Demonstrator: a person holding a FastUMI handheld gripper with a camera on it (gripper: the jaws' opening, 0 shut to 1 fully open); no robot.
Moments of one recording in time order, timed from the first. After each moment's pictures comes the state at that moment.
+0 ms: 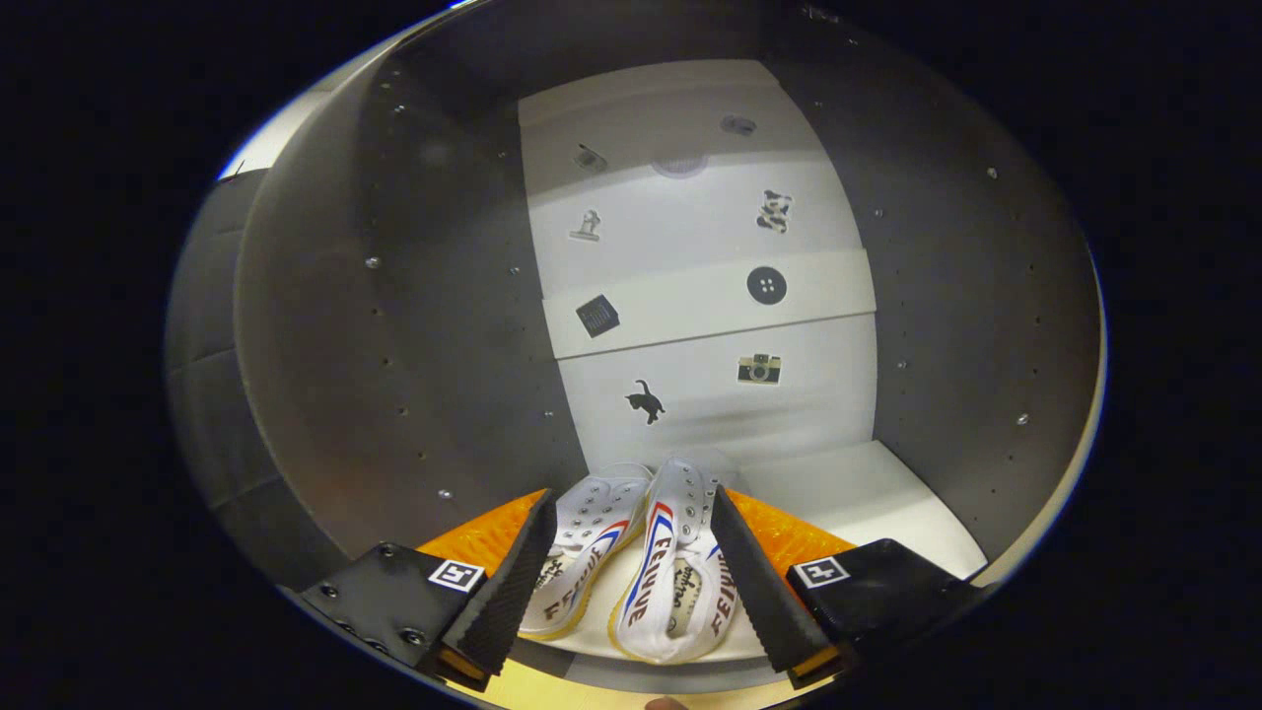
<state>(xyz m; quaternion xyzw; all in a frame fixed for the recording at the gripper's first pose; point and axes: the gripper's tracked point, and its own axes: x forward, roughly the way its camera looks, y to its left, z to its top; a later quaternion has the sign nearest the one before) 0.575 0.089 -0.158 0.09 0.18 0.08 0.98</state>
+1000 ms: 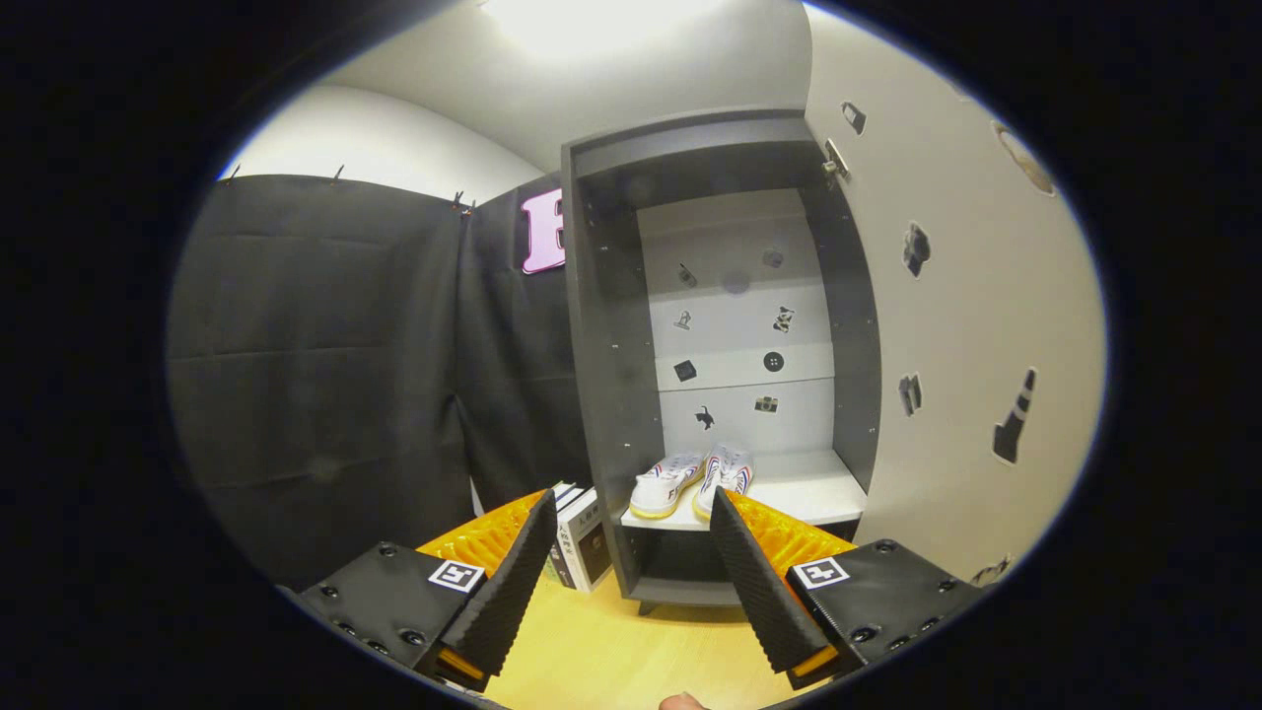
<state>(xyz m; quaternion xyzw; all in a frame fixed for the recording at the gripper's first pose) 0.284 0.098 -0.037 0.07 0.12 0.15 0.98</state>
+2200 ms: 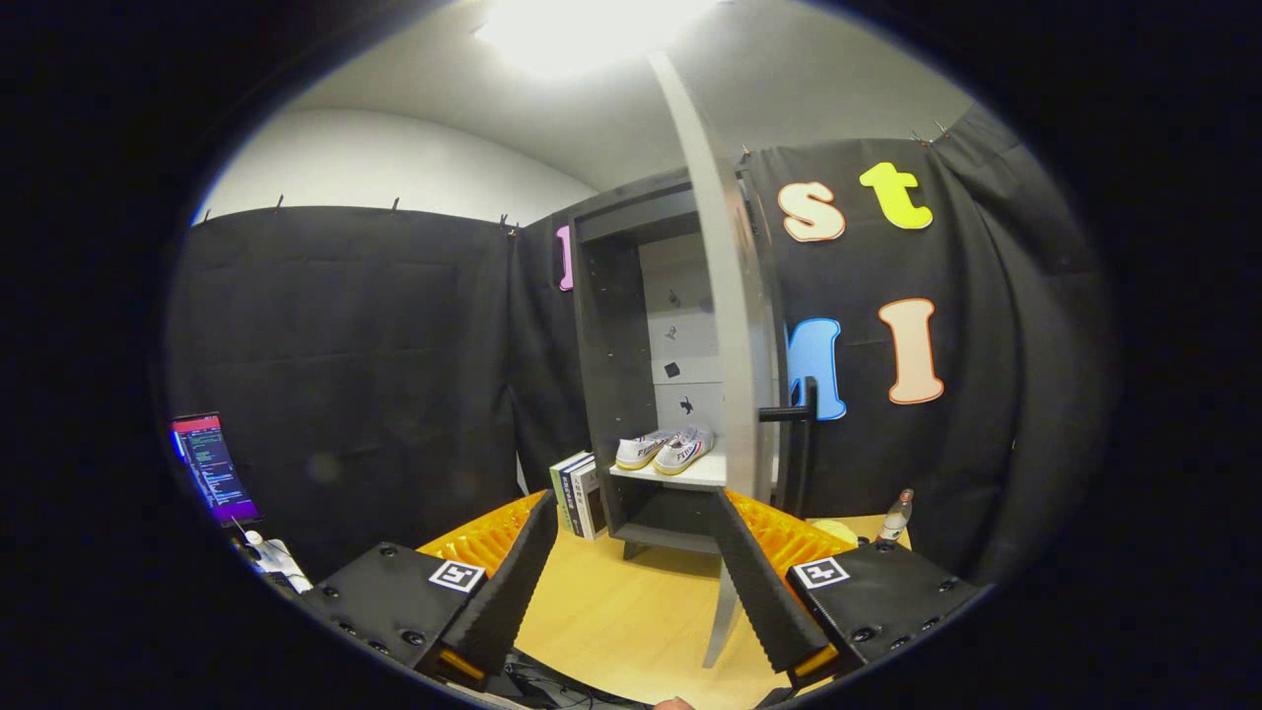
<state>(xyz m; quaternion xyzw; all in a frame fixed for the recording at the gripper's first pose) 0.127 -0.104 0.017 0.08 0.12 0.22 0.96</state>
